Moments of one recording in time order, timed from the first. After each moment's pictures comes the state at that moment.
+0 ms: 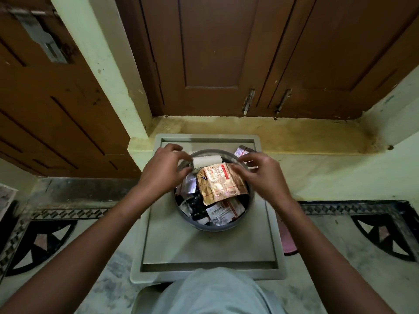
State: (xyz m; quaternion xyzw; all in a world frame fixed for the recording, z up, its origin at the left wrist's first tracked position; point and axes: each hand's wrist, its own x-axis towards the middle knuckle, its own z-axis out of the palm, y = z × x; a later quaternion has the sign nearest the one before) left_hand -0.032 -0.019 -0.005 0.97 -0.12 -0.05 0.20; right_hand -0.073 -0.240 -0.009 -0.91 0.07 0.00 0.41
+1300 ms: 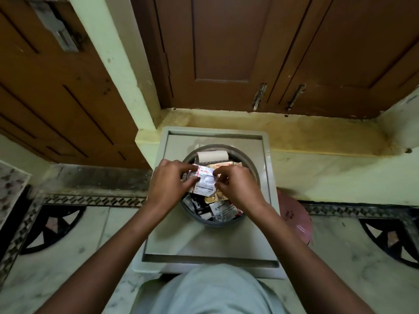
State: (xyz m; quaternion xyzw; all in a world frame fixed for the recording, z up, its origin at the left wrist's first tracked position) left_hand -0.065 -0.019 -0.036 0.96 -0.06 -0.02 0.26; right_hand -0.078 -0.189 -0.021 -0.93 -0.01 0.10 0.34
